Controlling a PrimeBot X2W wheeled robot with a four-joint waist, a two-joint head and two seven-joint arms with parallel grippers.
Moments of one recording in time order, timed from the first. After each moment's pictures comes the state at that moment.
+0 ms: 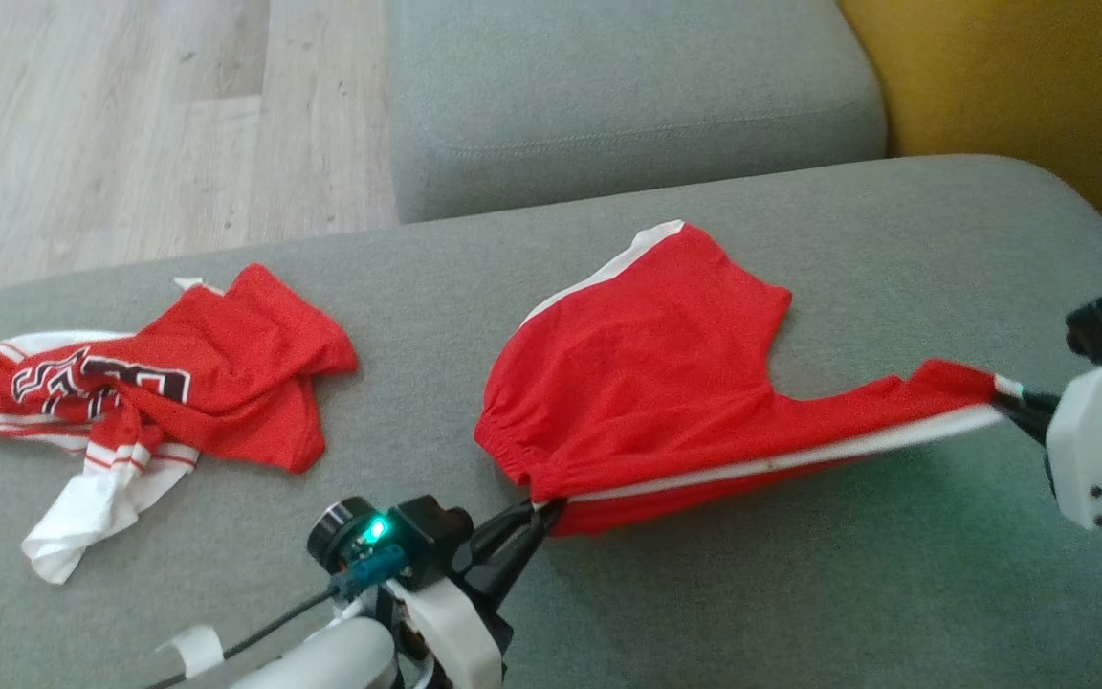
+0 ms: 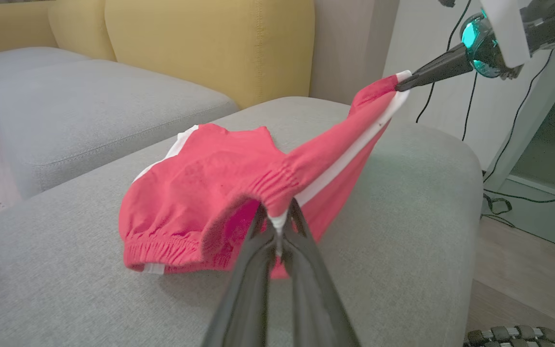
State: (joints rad) left arm -0.44 0.36 -1.14 0.31 -0.70 -0.02 -0.14; right arm -0.61 -0.86 1.02 0.48 0.95 0.13 0.36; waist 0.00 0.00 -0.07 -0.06
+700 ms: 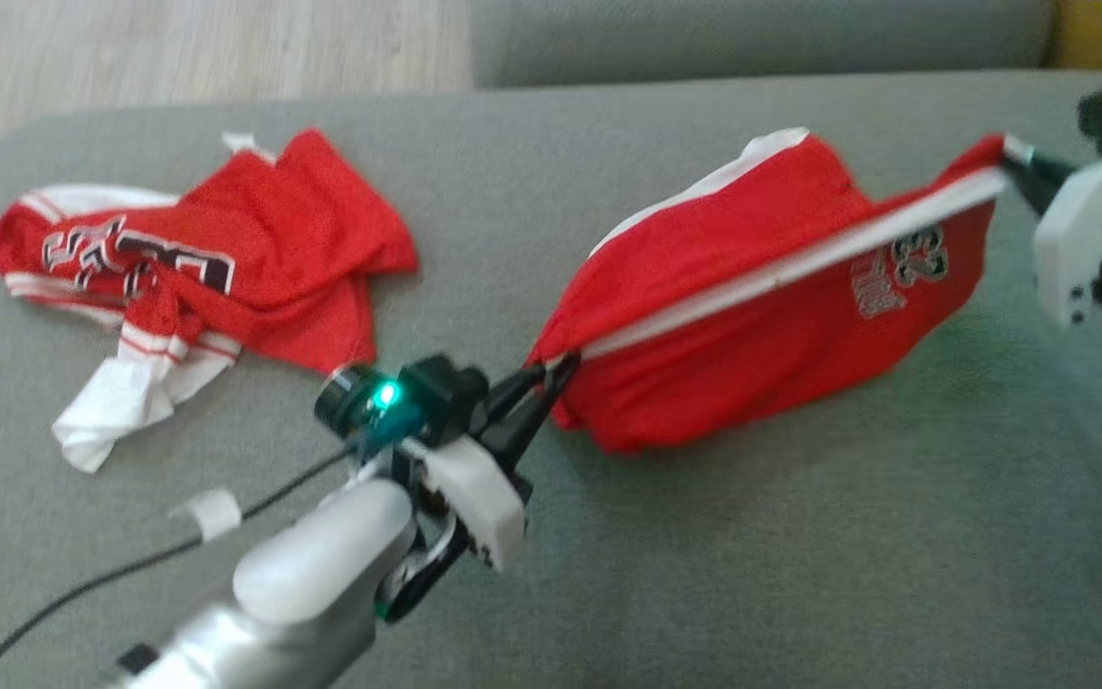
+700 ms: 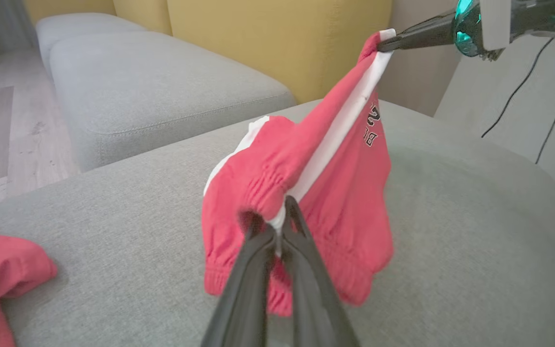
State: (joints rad) left arm -0.64 0.30 -1.09 0.39 -0.73 -0.01 -0.09; right arm -0.91 -0.67 0.91 0.71 0.69 0.13 0.24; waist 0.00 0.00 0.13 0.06
